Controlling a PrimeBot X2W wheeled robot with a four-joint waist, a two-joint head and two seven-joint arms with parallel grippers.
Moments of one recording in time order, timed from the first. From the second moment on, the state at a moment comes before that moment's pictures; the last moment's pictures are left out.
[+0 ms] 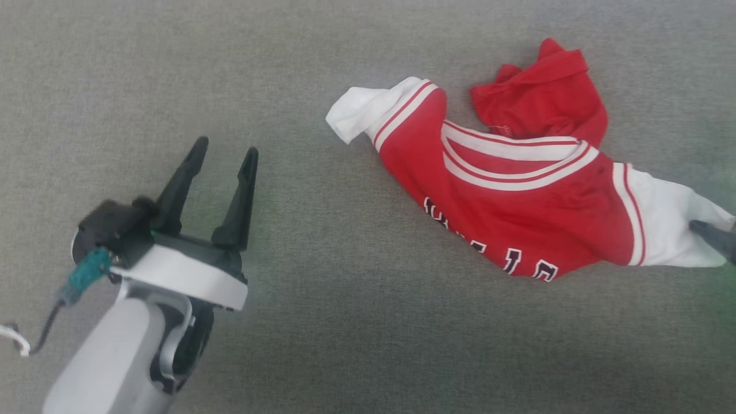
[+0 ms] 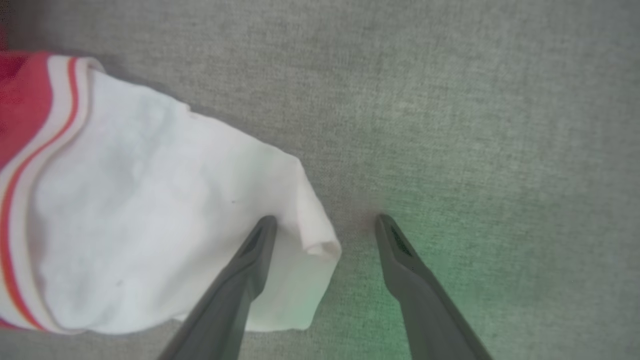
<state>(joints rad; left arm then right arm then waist) -0.39 0.46 -0.40 0.07 -0.64 0.07 -0.26 -0.37 -0.57 -0.08 0.14 0.61 0.13 0.93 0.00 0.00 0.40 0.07</state>
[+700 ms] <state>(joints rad) -0.25 0.24 -0.07 0.02 -0.44 -0.12 -0.26 -0.51 -0.62 -0.38 0.29 0.41 0.13 0.68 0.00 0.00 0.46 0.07</state>
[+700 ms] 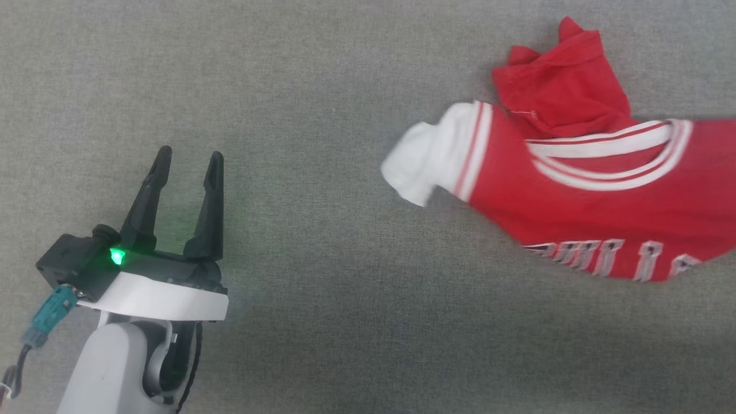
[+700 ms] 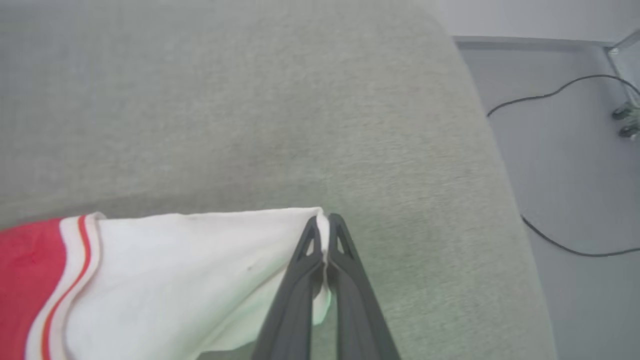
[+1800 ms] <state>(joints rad) -0.94 0.64 -0.80 0.04 -1.12 -0.13 0.55 -0.50 -0.40 -0.36 0.24 0.31 0.13 0.17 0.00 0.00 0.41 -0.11</state>
